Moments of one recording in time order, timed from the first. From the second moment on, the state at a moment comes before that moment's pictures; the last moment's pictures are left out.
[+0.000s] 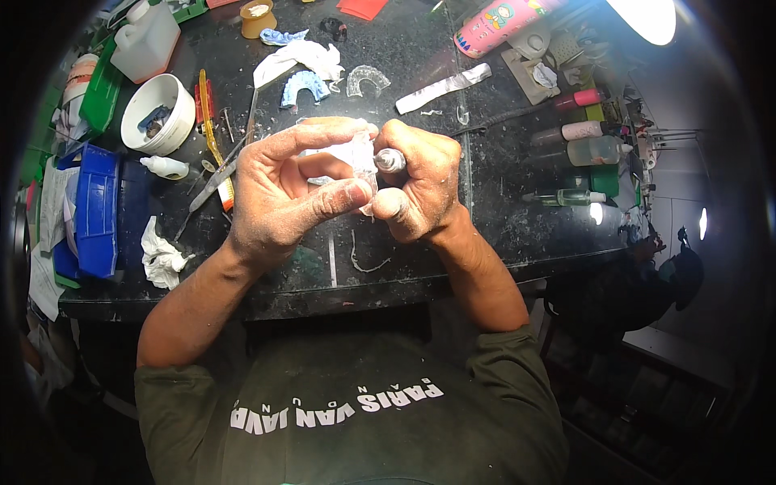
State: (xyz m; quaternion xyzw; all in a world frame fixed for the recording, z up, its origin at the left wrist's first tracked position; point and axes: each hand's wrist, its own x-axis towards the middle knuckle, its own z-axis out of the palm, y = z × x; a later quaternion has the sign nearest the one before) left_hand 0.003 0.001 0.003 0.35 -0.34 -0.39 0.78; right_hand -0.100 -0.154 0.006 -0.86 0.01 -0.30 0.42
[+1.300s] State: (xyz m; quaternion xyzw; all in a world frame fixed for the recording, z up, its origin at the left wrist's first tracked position) left_hand 0.002 0.000 0.001 0.33 -0.33 -0.39 0.79; right_hand -0.101 -0.155 0.005 -0.86 0.01 -0.28 0.43
